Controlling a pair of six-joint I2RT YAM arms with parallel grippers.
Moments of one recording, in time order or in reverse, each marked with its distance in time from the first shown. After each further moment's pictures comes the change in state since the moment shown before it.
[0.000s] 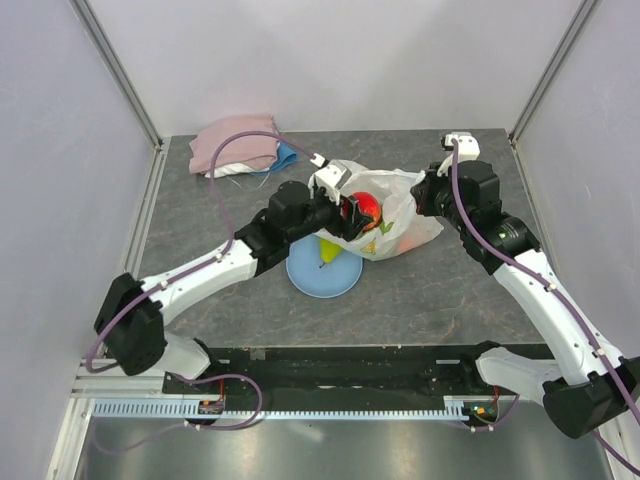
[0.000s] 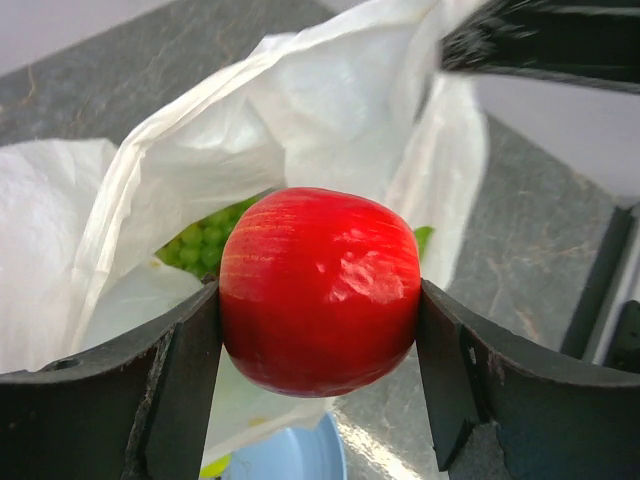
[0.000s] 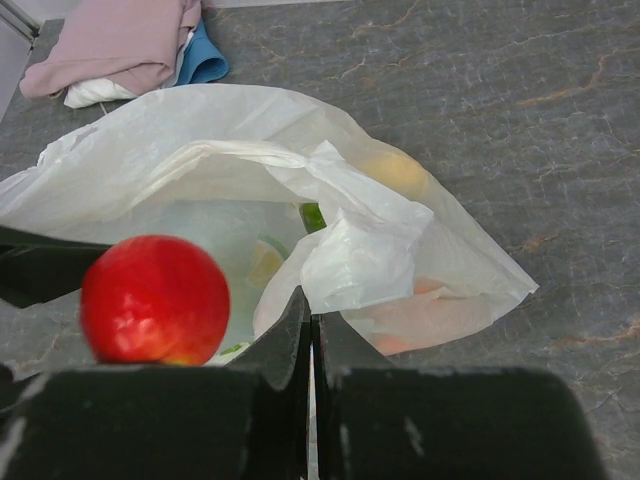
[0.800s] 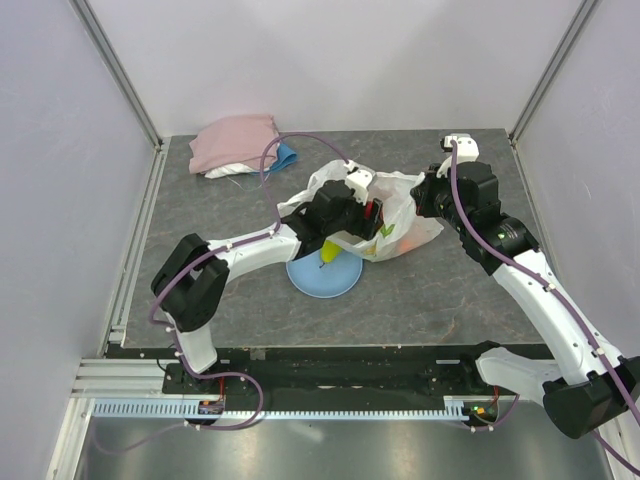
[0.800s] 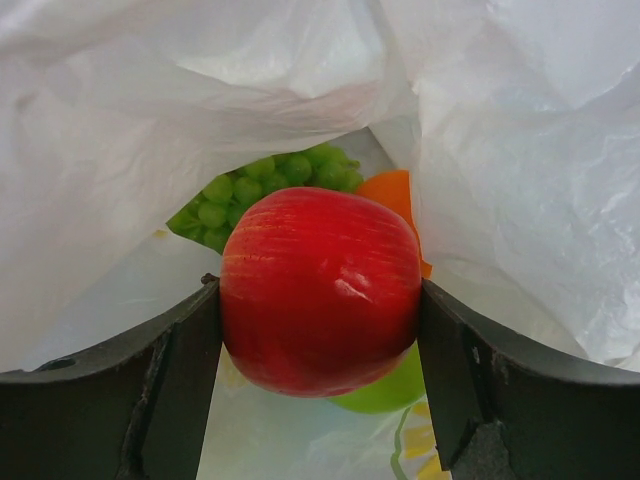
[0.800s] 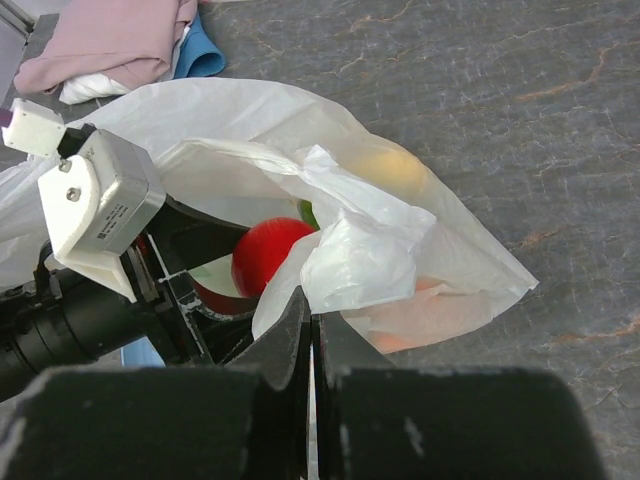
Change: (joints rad) left arm -0.020 0.399 0.187 -0.037 -0.146 -0.012; right arm 0.000 -0.002 -0.012 0.003 0.000 0.002
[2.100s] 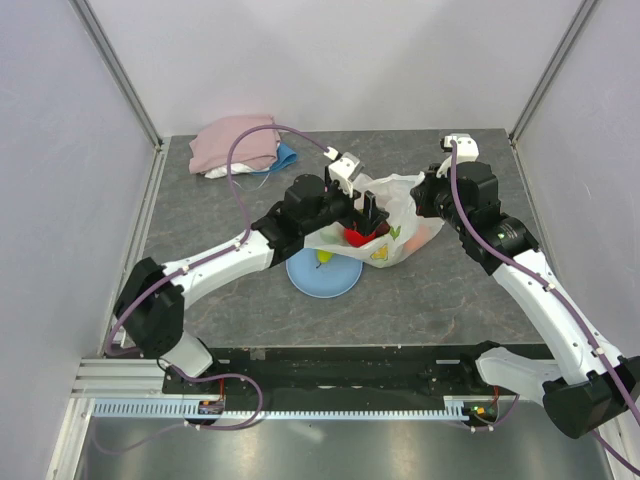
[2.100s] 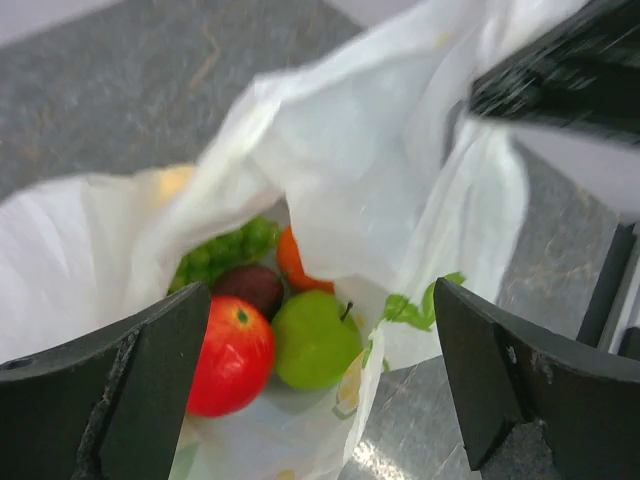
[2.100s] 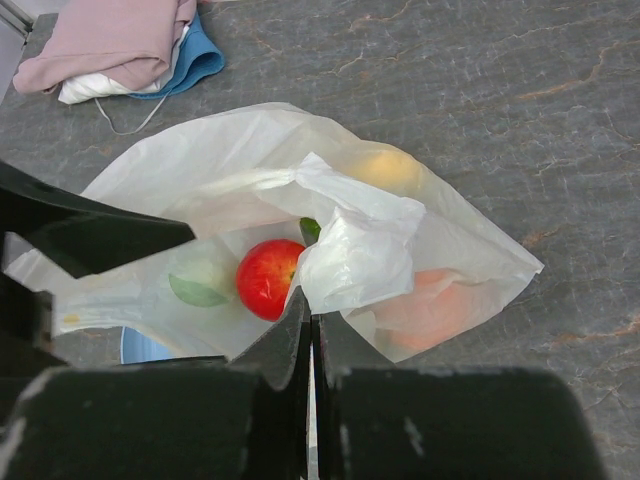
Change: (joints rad) left arm 0.001 -0.207 -0.075 0.064 0.135 -0.032; right arm 0.000 0.002 0.000 0.000 0.001 0.000
